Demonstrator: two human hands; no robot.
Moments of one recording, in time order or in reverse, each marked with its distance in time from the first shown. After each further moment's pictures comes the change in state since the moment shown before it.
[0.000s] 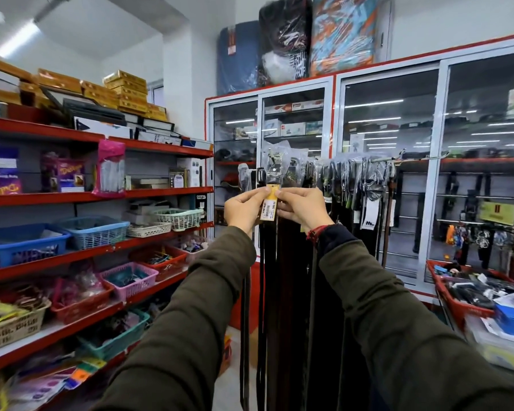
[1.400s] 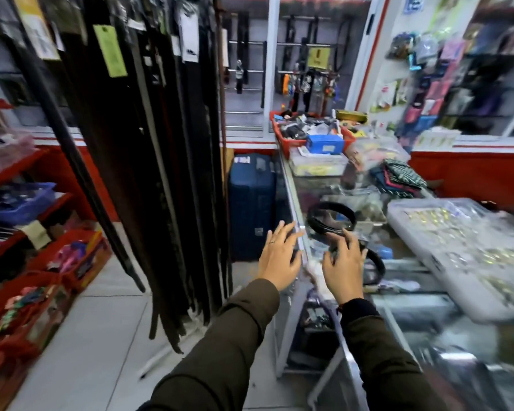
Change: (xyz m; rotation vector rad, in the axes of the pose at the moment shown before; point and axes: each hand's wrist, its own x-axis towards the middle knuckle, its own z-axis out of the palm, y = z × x) left_hand -0.369 -0.306 0.118 0.771 -1.058 0.283; right_hand -0.376 0.197 -0.340 -1.320 0.765 0.269
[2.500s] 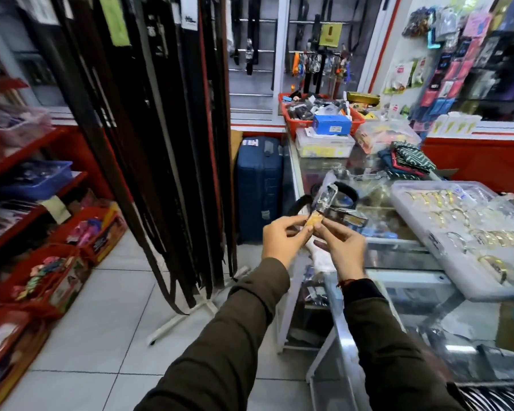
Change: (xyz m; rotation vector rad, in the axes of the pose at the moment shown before) left_hand -0.025 0.039 0.013 -0.595 0.298 -0.273; right_hand -0.022 -0.001 -0.025 1.084 -0.178 0.360
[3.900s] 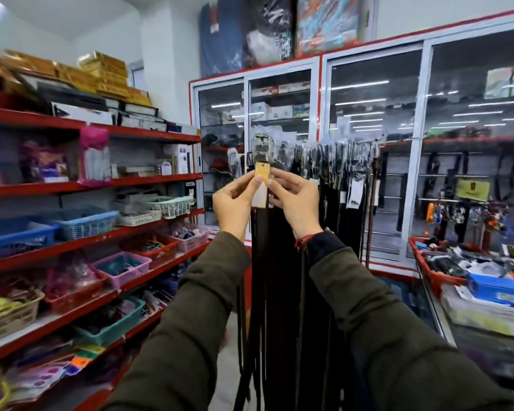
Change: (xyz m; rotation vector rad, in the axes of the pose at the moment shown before) left_hand 0.127 0.240 -0.390 -0.230 0.729 0.407; right_hand -0.029 -0.254 0.436 0.274 -0.726 -0.457
